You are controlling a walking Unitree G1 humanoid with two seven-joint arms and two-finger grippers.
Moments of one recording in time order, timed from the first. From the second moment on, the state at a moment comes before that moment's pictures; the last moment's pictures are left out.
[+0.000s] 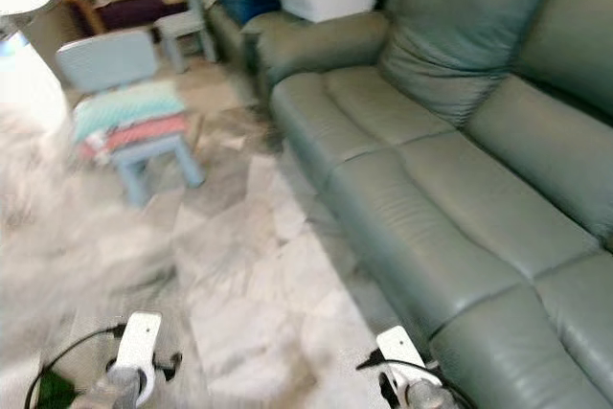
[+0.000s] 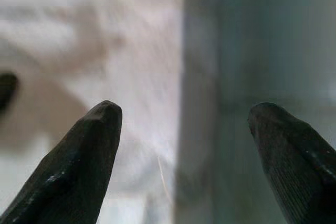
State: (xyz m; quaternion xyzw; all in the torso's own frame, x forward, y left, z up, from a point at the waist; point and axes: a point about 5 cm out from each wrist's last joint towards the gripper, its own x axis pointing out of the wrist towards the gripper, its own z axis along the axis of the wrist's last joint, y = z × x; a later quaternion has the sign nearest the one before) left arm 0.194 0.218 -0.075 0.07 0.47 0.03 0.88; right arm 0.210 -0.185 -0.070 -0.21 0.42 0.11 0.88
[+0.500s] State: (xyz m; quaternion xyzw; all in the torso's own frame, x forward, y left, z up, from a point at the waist) left arm 0.200 0.214 -0.072 0.07 0.46 0.03 0.88; right arm 0.208 -0.182 -0.071 -0.21 0.42 0.11 0.88
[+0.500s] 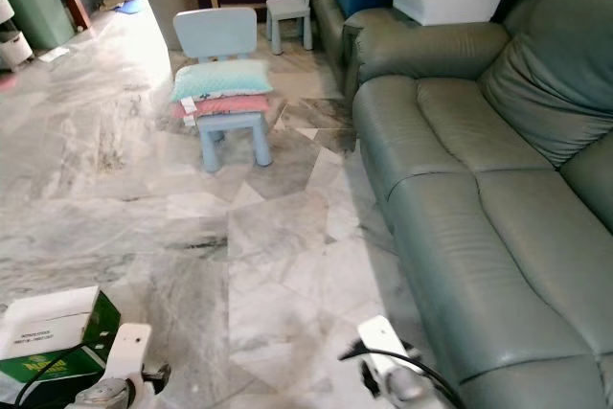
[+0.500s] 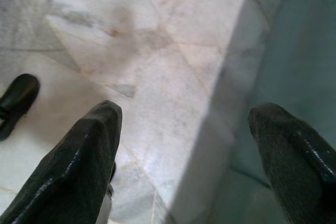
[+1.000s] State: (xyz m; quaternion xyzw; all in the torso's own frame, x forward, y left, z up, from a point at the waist) left arm 0.195 0.211 -0.075 0.06 0.47 0.02 0.88; right arm 0.197 -0.187 -0.077 -0.20 0.44 0.11 0.87
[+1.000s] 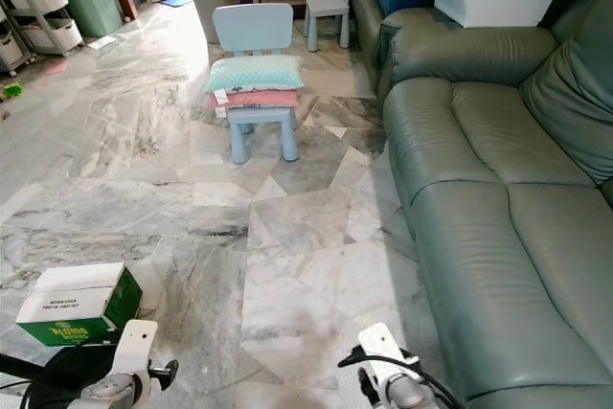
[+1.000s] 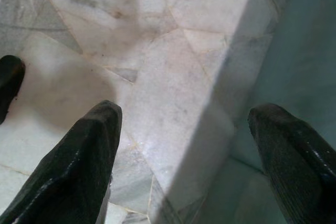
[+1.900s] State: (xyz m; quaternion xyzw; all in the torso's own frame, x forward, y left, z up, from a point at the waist) left arm 0.187 0.220 -0.078 0.07 0.48 0.02 0.88; right arm 0.203 -0.178 -0.075 -0.21 0.43 0.13 0.87
